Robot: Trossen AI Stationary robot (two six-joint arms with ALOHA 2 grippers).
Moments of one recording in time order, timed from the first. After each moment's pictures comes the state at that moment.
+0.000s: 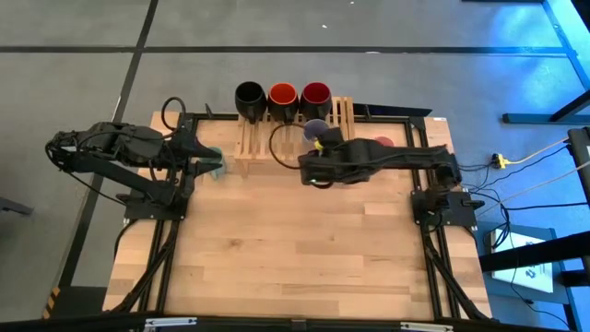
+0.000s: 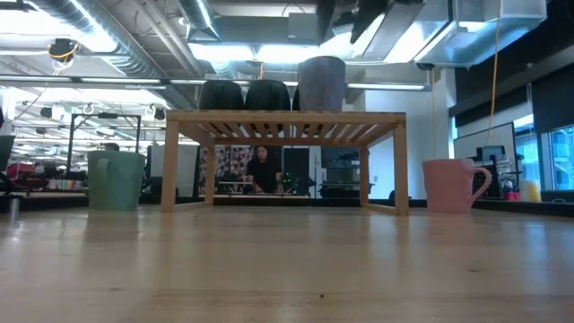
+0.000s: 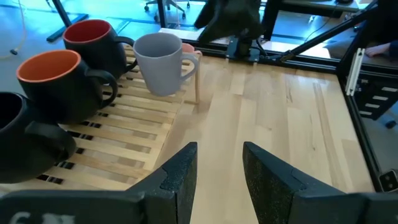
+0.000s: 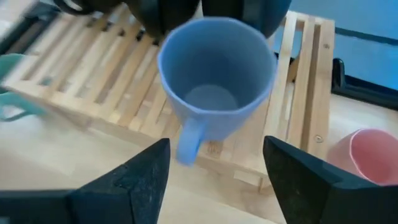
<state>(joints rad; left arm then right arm) -0.20 0.84 1.33 -0.98 -0.37 -0.23 0.10 1.90 2.10 -1.50 0.72 1.25</state>
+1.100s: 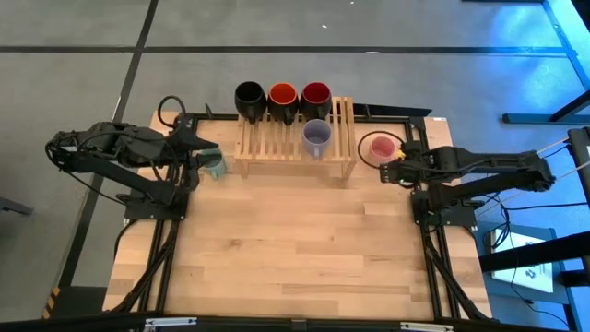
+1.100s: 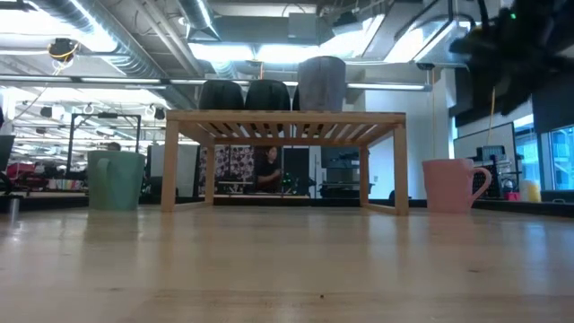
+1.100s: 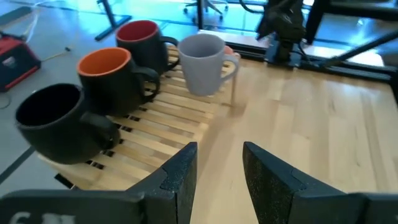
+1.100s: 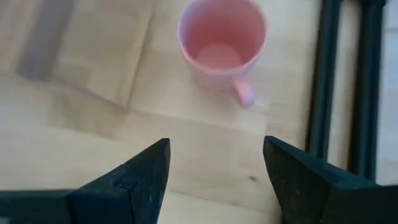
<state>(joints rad) -0.20 0.84 1.33 -1.01 -0.53 -0.27 -0.02 0.93 0.90 -1.30 0.47 1.31</state>
